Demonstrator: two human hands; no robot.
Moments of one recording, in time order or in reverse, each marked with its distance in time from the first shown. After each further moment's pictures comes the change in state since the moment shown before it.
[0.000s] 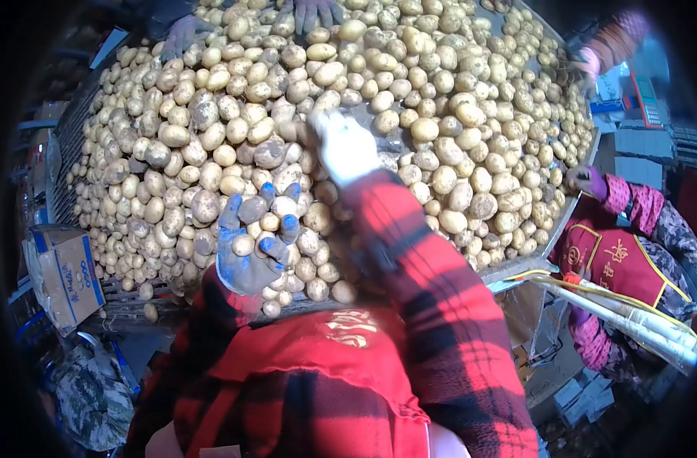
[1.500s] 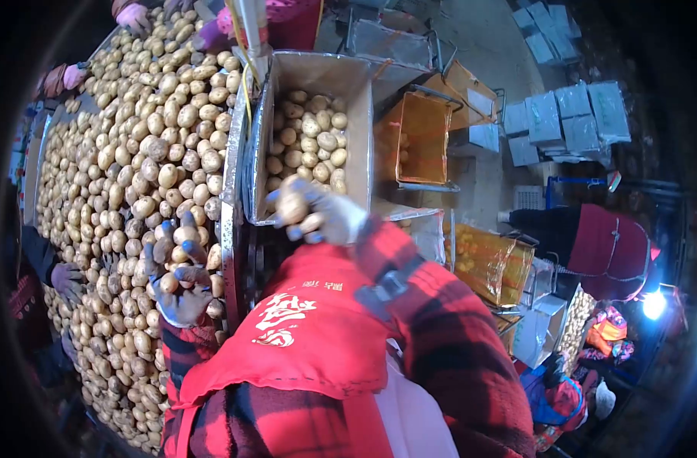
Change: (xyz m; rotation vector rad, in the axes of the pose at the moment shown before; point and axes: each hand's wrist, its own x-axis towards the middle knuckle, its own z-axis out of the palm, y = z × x) left_hand 0.027 -0.164 -0.019 0.201 0.022 -0.880; right_hand -0.492 -0.090 -0.076 1.874 0.826 0.835
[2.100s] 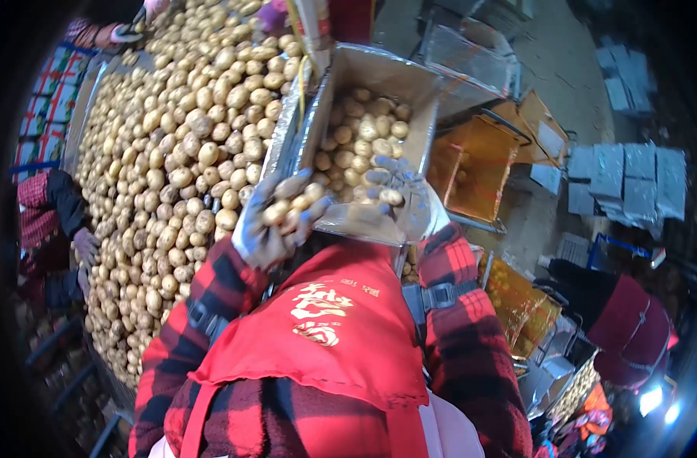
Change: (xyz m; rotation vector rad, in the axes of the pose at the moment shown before) left_hand 0.127 -0.080 -0.008 0.372 0.592 -0.169; right_hand -0.008 -0.050 -0.095 0.172 0.155 -0.154
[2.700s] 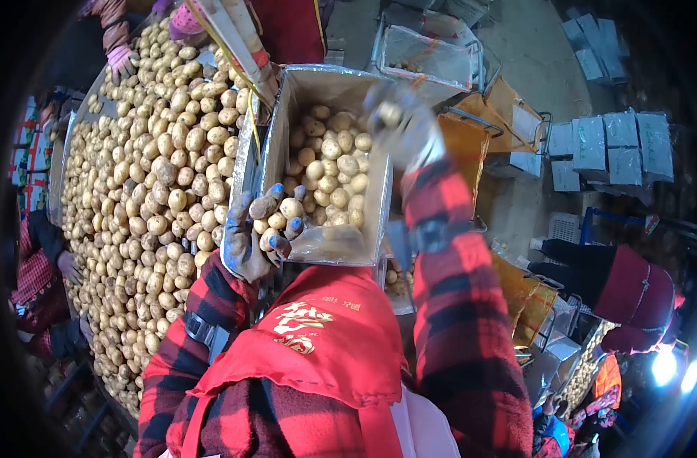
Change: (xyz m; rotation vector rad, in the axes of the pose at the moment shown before) left_hand 0.053 0.006 0.004 -0.006 -0.310 -0.110; right_hand 0.097 -0.127 -0.038 -0.327 0.057 -0.543
